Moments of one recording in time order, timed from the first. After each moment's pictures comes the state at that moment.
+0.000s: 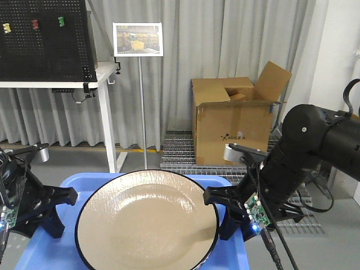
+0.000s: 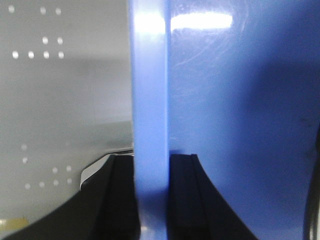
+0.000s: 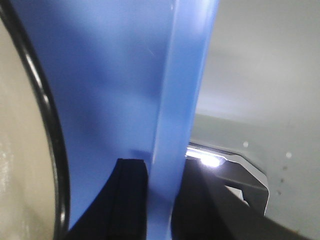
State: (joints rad) left arm -0.13 1.65 -1.51 -0.27 1.27 -0.02; right arm 0.34 1.78 -1.63 0.32 1.24 0.13
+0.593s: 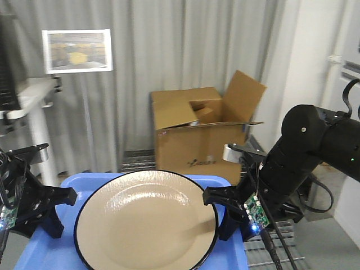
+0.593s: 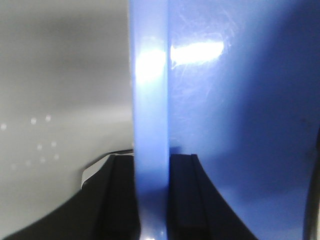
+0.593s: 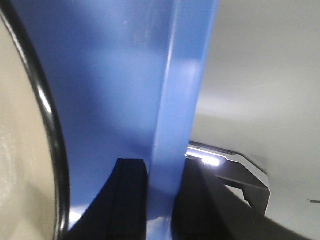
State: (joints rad) left arm -0.13 1.65 -1.51 -0.27 1.27 -0.02; right arm 0.34 1.78 -1.63 0.33 1.24 0.13
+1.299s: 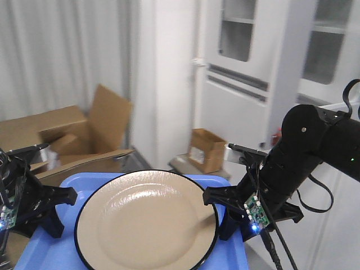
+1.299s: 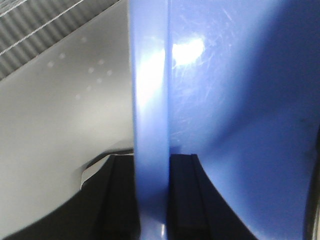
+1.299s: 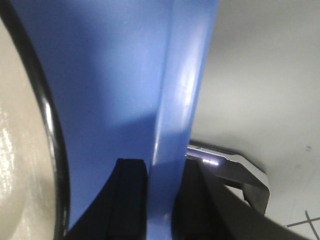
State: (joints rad) left arm -0.13 1.65 -1.51 -0.27 1.26 -0.02; right arm 0.34 1.78 -1.63 0.33 1.24 0.13
